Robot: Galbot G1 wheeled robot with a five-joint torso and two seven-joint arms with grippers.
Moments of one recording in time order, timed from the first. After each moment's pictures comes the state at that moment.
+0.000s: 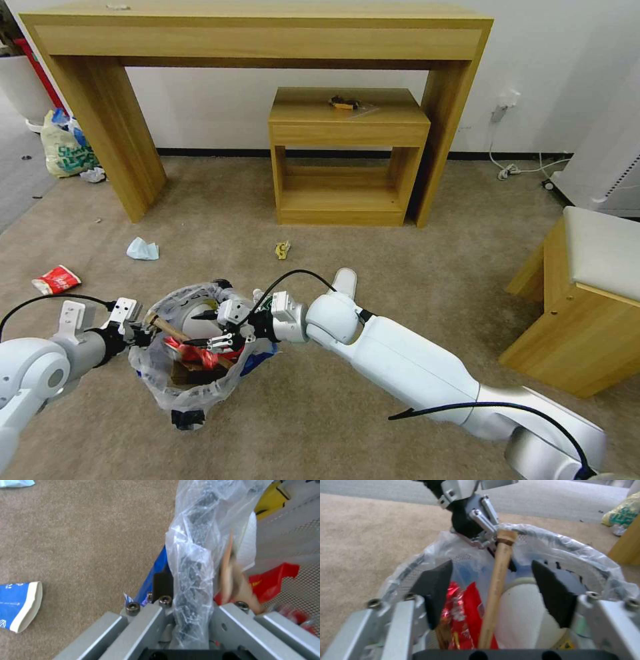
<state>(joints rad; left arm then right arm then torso) 1.41 -0.66 -0.73 -1.90 -0.82 0.74 0.16 -0.44 1.30 -0.53 1.51 0.40 -0.16 -0.56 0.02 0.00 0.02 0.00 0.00</state>
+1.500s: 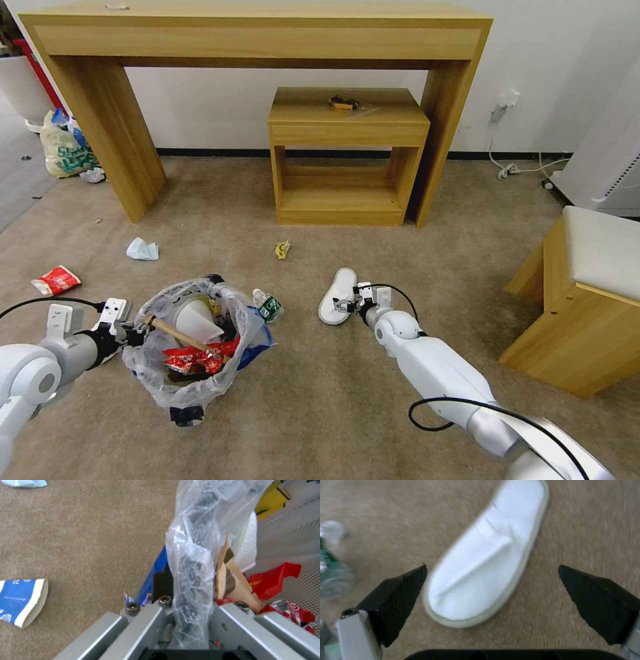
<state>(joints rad) 1.44 -0.71 -0.80 -1.92 -0.81 0.74 0.16 -0.51 1.36 -0.18 0.80 0.79 -0.25 0.08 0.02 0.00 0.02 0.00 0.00</state>
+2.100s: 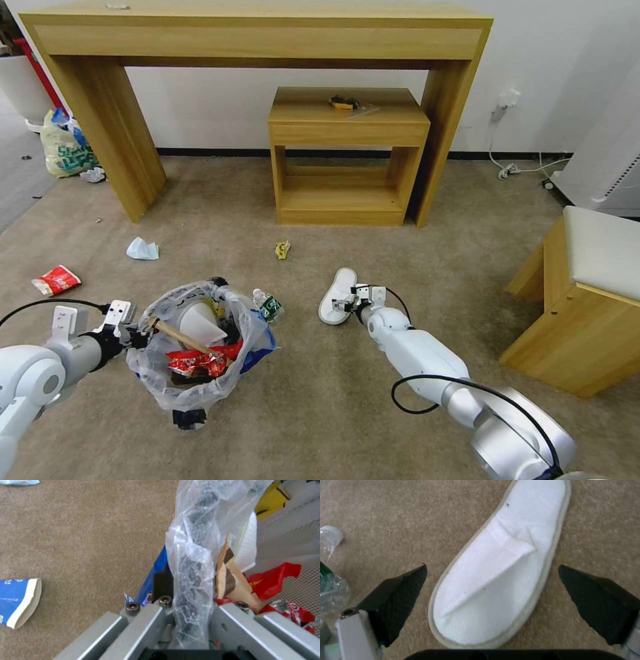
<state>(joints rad) 1.44 -0.72 -0.79 -1.91 -0.80 0.74 0.18 -0.40 1.46 -0.22 0.55 0.81 -0.17 -0.01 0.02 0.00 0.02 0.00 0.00</state>
